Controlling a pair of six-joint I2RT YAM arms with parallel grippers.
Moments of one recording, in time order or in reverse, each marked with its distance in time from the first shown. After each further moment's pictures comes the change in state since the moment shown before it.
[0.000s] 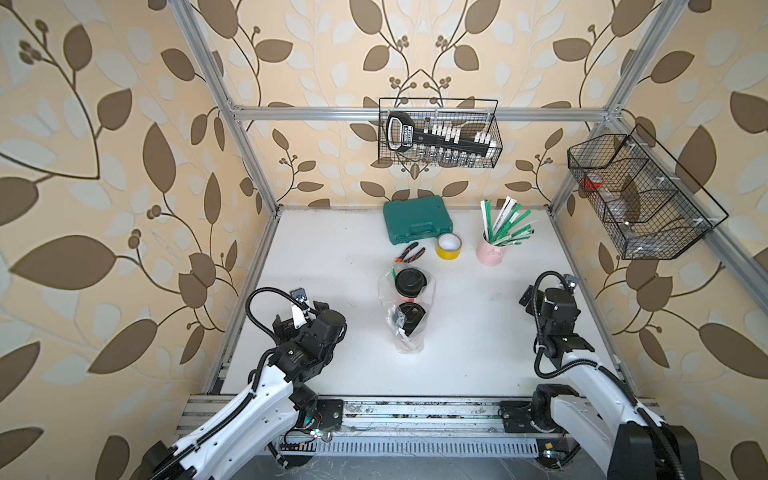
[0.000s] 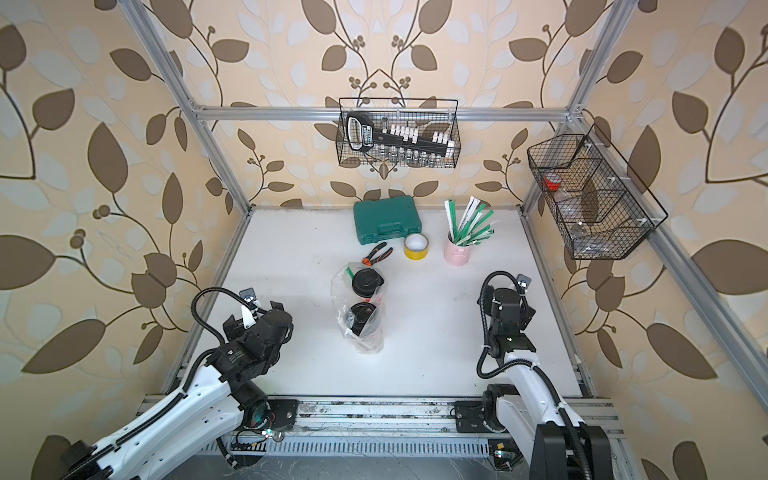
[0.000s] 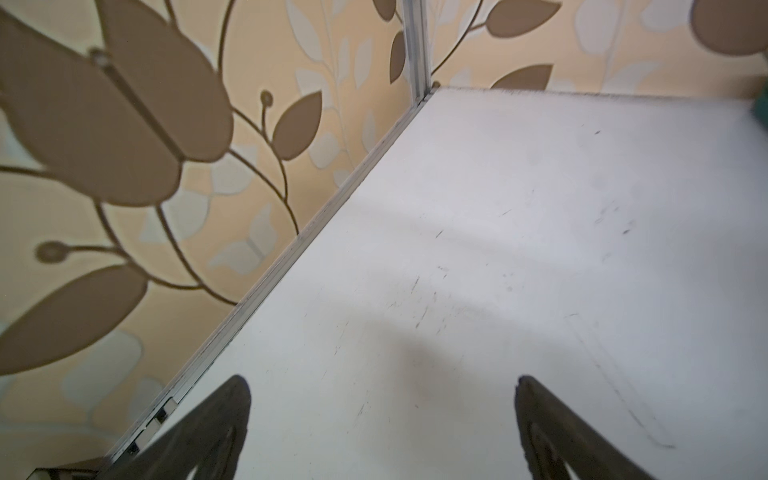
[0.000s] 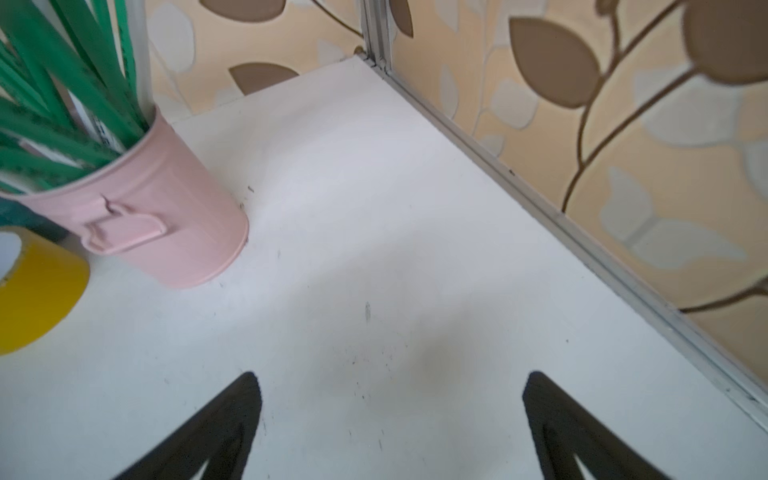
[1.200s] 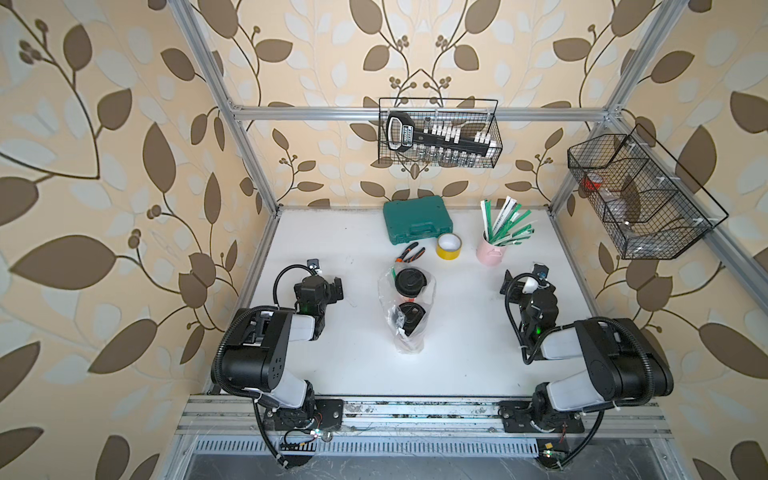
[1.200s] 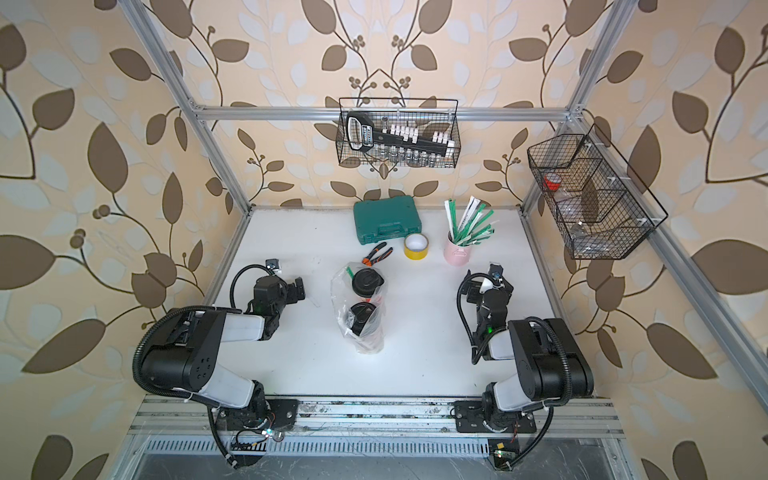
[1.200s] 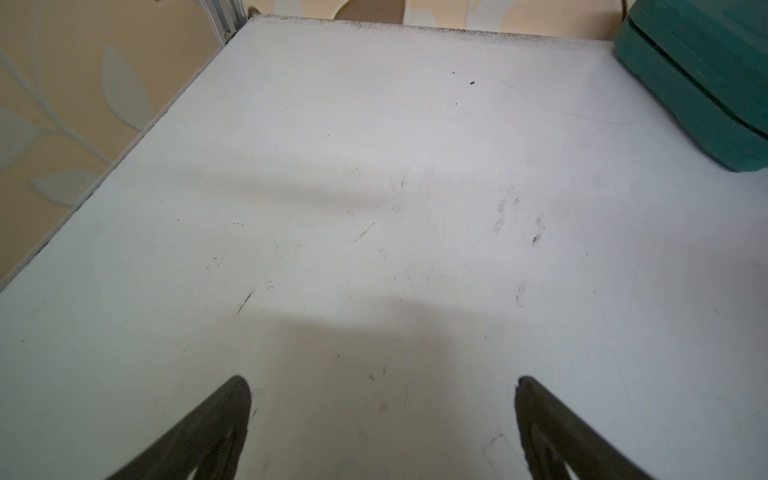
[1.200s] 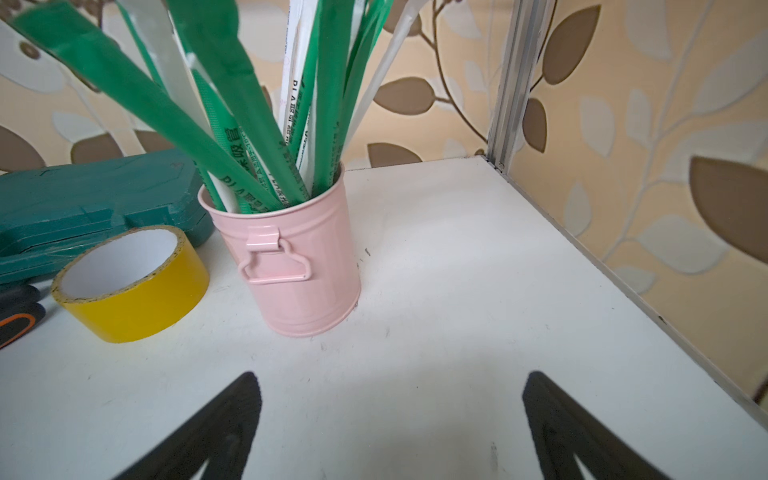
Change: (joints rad) left arm 0.438 0.803 0.056 1.042 0.808 0.399; right arm 0.066 0.552 -0.038 0.914 -0.153 -0.253
